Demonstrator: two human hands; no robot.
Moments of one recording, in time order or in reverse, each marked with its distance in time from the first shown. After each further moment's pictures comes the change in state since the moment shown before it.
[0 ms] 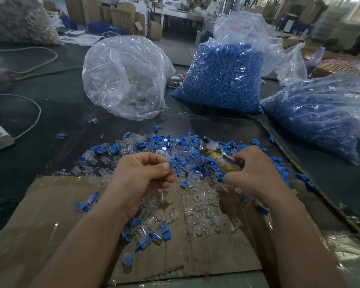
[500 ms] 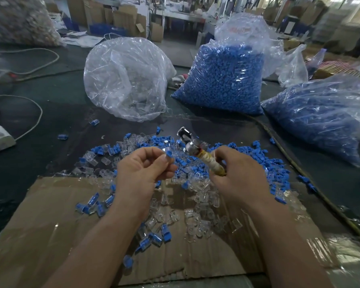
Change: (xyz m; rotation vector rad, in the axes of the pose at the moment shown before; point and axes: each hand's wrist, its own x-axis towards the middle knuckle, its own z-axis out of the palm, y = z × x) left_hand -0.002 -0.008 0.013 -0.094 0.130 0.288; right_hand -0.014 -0.031 0.013 -0.017 0.167 -0.276
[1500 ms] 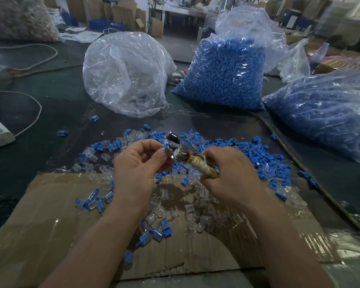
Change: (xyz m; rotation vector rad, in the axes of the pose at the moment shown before) left_hand -0.001 0.000 0.002 0.066 0.032 0.135; right_hand -0.003 -0.011 0.000 -0.026 -0.092 -0.133
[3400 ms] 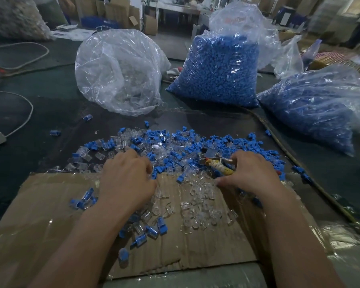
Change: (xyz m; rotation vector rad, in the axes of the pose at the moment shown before) left_hand 0.009 -0.008 -0.020 1.589 -0.250 0.144; right_hand 0.003 0.056 0.004 -0.182 -0.260 0.533
